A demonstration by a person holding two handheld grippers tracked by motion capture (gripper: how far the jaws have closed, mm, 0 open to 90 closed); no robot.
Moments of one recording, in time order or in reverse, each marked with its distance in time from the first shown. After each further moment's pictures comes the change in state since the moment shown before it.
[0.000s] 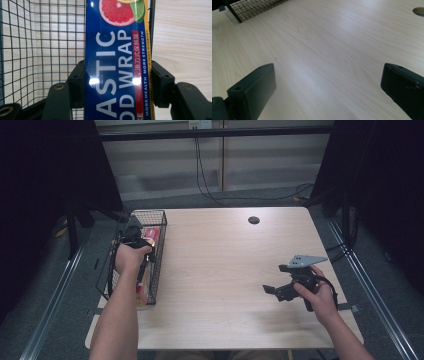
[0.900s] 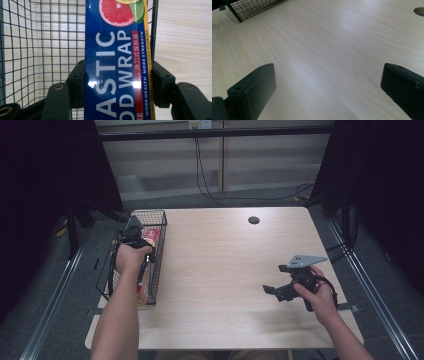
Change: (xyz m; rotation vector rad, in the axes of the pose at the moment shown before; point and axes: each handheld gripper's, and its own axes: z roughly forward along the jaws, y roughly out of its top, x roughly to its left) left arm 0.000 0.001 0.001 0.004 0.011 0.004; right arm 0.000 0.000 0.000 0.002 0.004 -0.002
